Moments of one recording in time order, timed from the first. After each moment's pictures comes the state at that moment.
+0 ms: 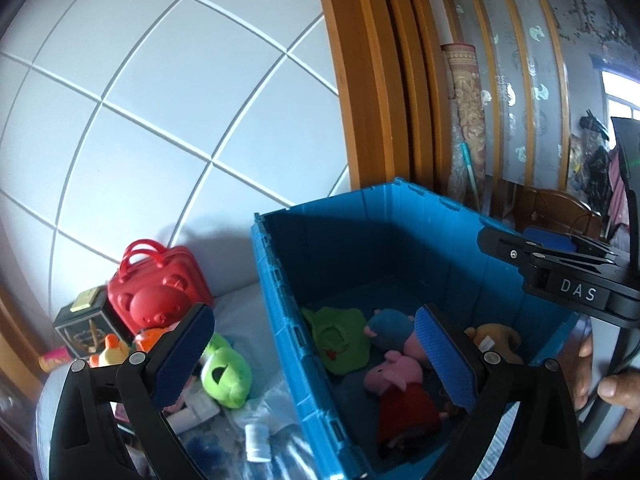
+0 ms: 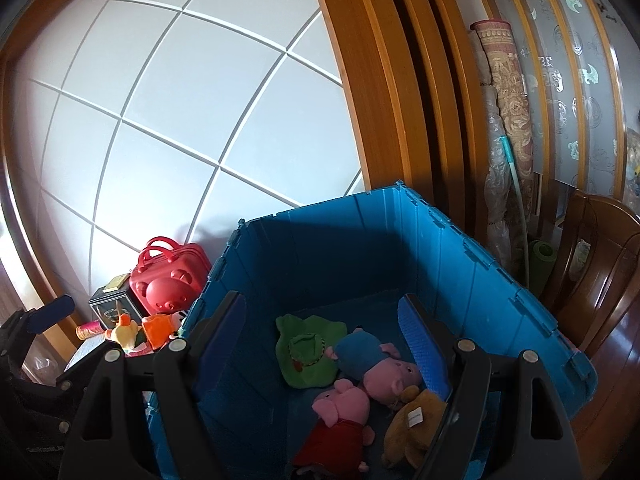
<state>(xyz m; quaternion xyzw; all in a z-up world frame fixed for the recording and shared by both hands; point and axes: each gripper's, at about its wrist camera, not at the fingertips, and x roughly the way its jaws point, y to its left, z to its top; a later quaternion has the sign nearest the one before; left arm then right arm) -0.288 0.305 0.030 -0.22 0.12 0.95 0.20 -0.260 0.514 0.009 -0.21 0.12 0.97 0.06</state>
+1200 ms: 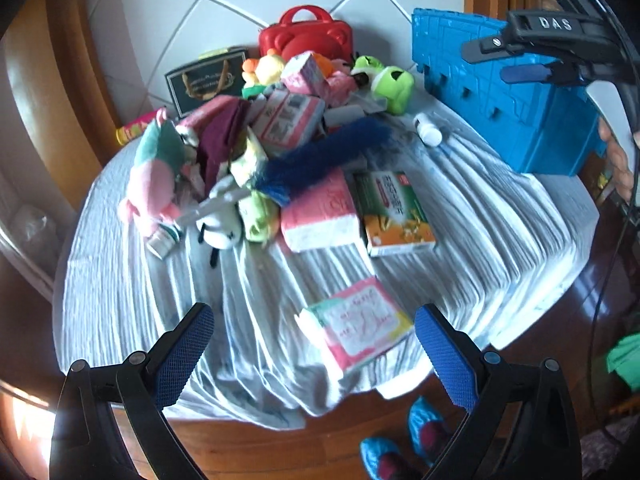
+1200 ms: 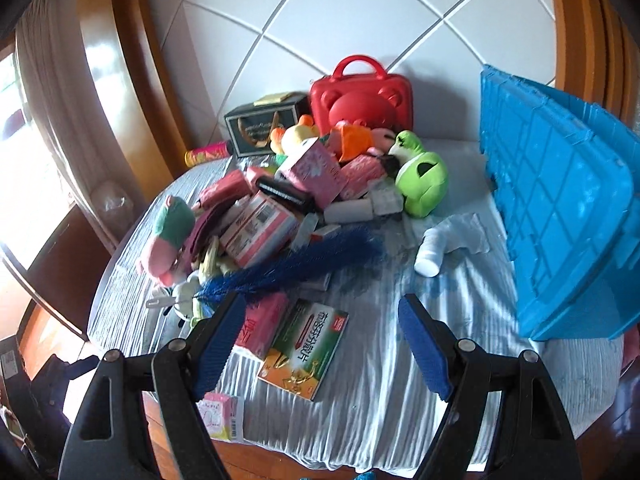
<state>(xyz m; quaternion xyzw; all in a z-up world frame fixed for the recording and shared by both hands) -0.064 -0.126 -0.222 -0.44 0.08 0.89 0.09 -0.179 0.107 -0.147 -0.40 0.02 0.91 -0.15</state>
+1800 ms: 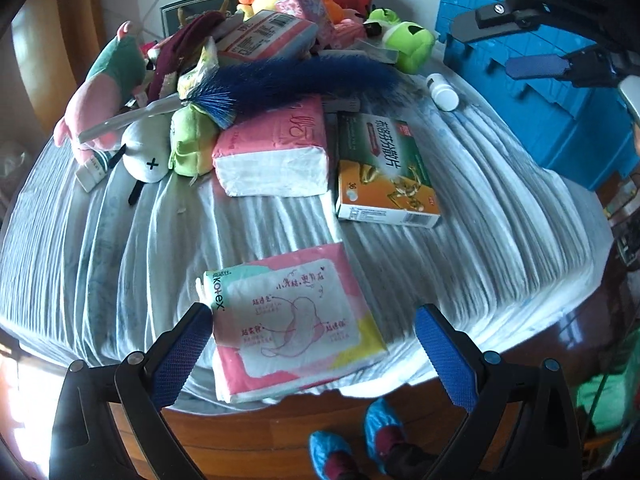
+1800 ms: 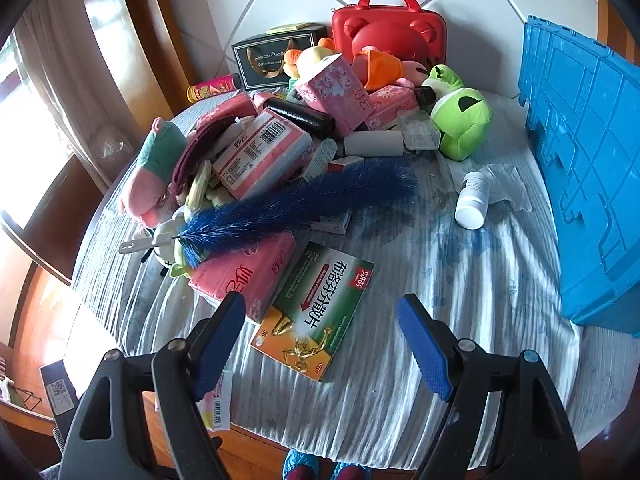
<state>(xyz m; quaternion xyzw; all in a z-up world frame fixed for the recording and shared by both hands) -0.108 -0.085 -0.309 -0.49 -0.01 0.87 0.06 -0.211 0.084 -0.219 -0.47 -0.02 0.87 -0.17</state>
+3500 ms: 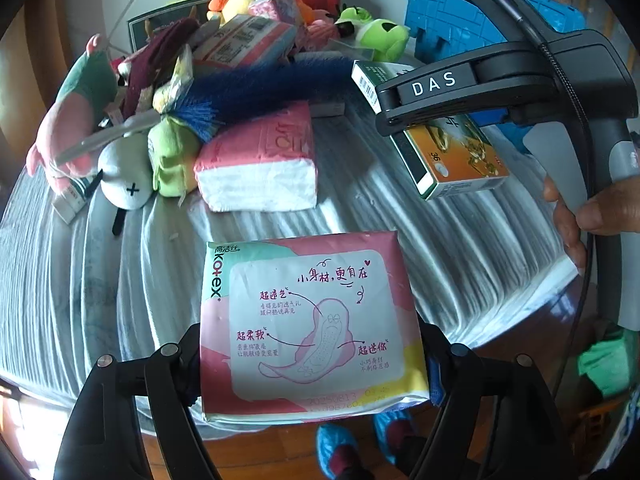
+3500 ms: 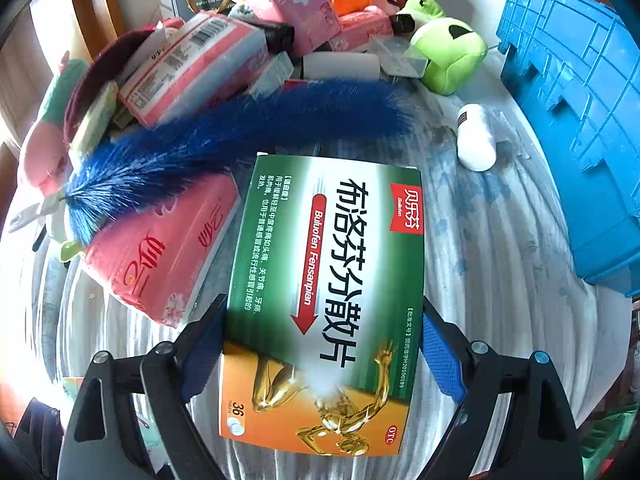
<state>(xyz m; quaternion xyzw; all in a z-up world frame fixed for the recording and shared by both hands) -0.122 -0.113 -0.300 -0.46 0.03 0.87 0.14 -0.233 0.043 -0.305 -0.52 -0.05 0.85 -0.04</state>
